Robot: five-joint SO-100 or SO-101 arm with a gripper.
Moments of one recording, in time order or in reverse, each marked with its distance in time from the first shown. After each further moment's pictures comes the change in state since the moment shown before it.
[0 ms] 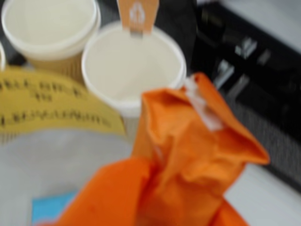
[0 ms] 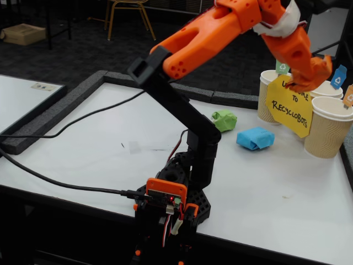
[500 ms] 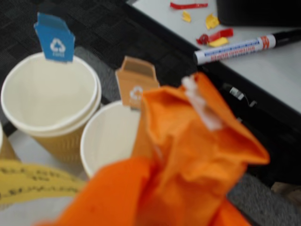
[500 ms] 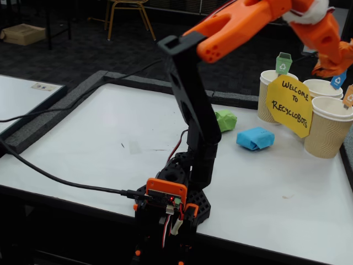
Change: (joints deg) arm -0.1 -22.9 -23.3 -2.4 0.0
